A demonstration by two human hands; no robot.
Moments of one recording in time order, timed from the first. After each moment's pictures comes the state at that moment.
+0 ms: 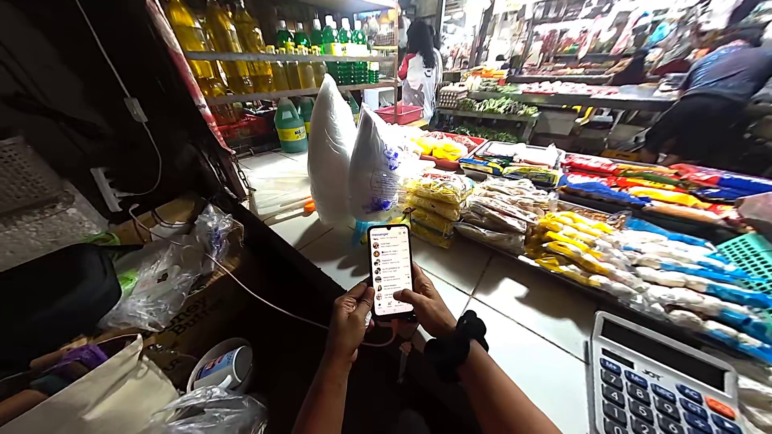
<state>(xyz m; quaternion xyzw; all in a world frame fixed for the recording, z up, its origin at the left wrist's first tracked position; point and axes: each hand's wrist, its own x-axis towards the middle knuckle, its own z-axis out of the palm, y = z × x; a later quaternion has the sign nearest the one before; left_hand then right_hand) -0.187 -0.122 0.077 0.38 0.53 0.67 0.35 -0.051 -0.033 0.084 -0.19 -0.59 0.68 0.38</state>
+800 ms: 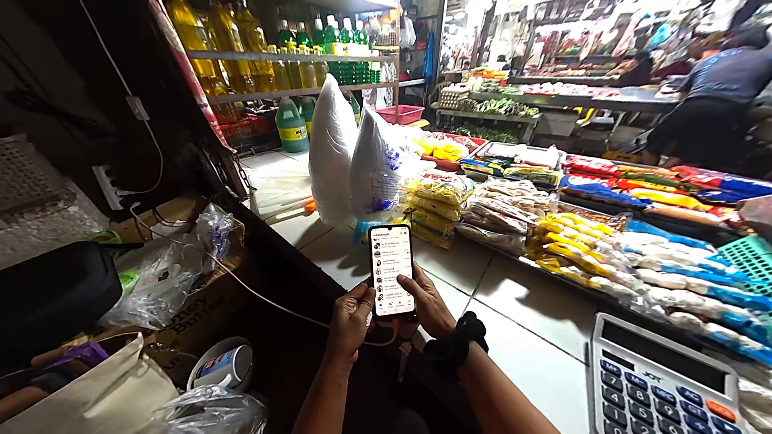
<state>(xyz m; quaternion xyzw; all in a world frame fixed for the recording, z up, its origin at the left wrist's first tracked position) -0.187 -0.122 0.075 0.39 0.52 0.68 0.34 -0.054 -0.032 0.082 -0.19 -0.58 0.68 0.40</state>
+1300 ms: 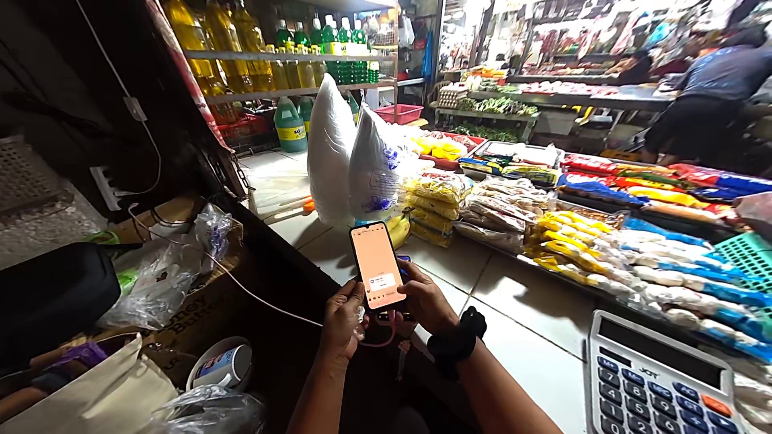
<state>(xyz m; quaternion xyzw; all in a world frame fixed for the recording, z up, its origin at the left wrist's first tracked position) -0.190 -0.119 0.079 0.23 0.49 0.72 0.43 -0.052 -0.025 0.083 -0.18 -0.51 0.77 0.33</state>
